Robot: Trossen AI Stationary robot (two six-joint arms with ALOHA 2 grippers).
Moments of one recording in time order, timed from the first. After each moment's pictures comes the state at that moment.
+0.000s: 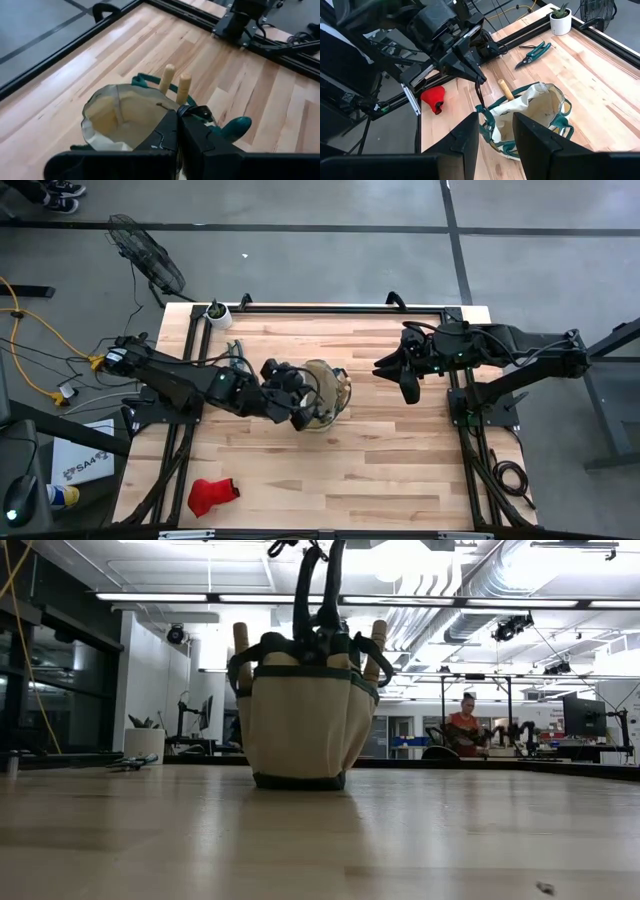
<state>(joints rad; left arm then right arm) -0.33 1.49 1.46 -0.73 -0.66 -0.70 0.12 1.13 1.39 -0.70 0.13 0.55</state>
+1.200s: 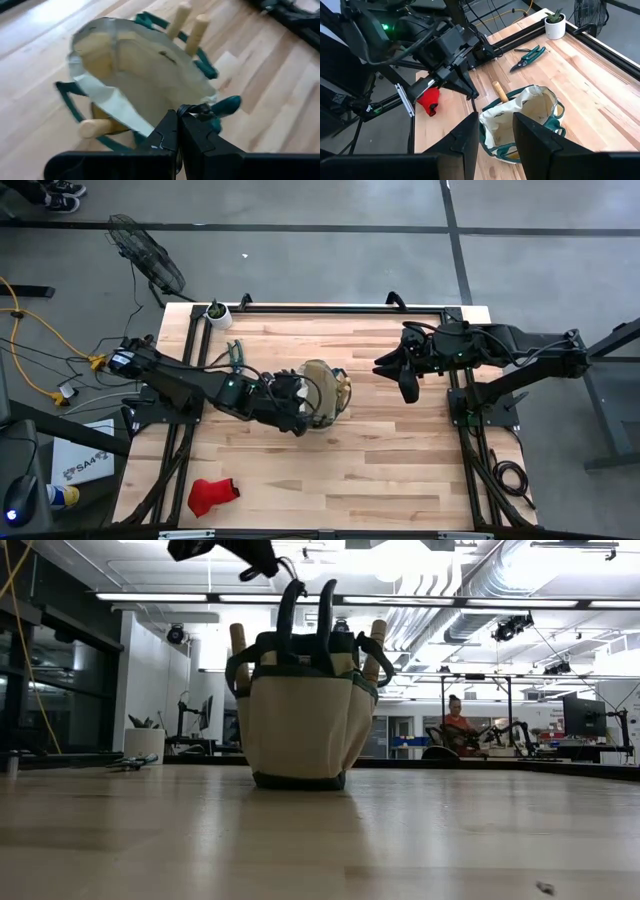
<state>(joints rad) -0.33 1.54 1.46 -0.89 -0.54 -0.99 0.12 1.13 1.39 -0.70 0.16 0.53</state>
